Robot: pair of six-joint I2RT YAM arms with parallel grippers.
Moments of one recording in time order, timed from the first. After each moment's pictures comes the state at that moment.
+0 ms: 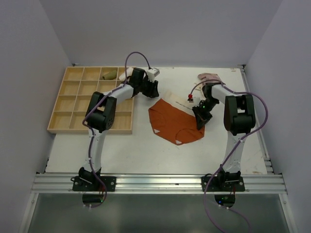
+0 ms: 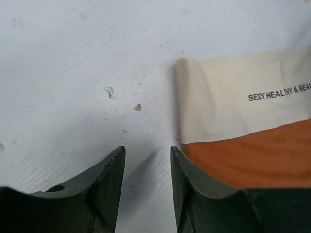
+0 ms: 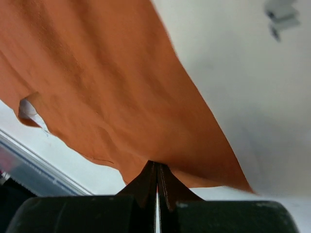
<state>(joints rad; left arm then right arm) -0.38 2.32 1.74 -0.13 0.46 0.02 0.10 2.12 1.49 -1.11 -0.38 -0.41</state>
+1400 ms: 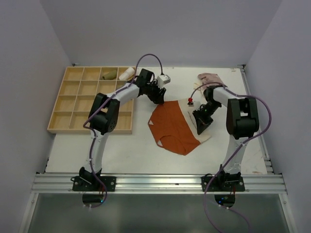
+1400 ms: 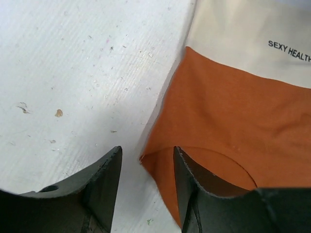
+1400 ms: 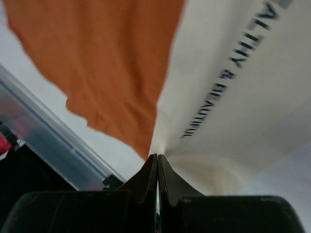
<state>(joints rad) -0.46 2.31 1.81 -0.36 0.53 0.29 0.08 2.03 1.38 -1.16 -0.44 -0.49</state>
